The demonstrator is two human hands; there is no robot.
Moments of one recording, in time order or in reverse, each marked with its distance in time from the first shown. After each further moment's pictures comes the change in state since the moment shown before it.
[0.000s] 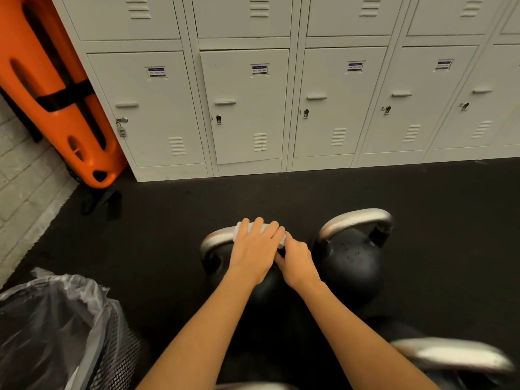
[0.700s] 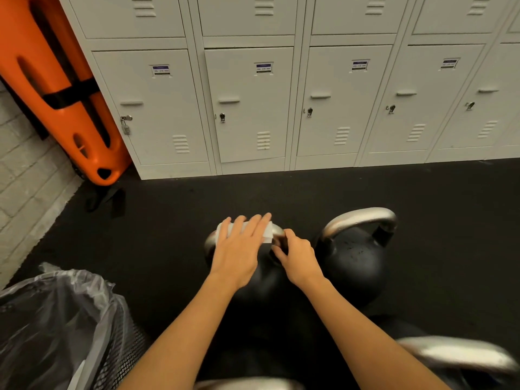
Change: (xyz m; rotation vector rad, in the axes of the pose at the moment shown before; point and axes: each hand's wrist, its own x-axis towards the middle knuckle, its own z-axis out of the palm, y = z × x) left_hand -0.027 -0.025 0.007 -0.218 0.076 -0.172; right_hand 0.002 -0.001 0.000 -0.001 -0.014 0.010
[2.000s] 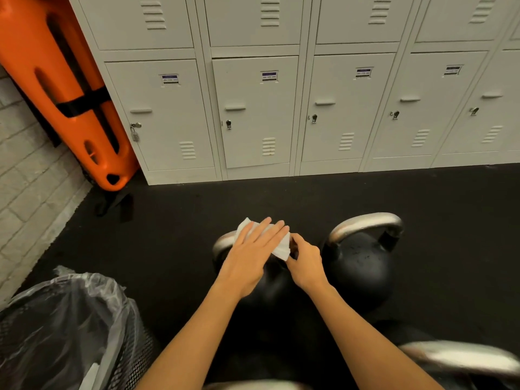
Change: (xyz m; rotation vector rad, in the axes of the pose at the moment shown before) left_hand -0.003 -0.004 0.000 -0.081 -0.056 0.202; right_hand -0.002 0.002 0.005 0.177 0.065 0.029
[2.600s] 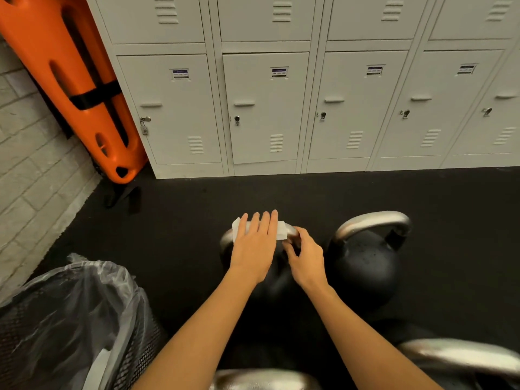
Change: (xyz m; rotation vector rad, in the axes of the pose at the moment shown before) left_hand 0.008 0.008 -0.006 0.215 -0.045 -0.246; right_hand -0.010 -0.009 0.012 0.112 0.123 -0.016
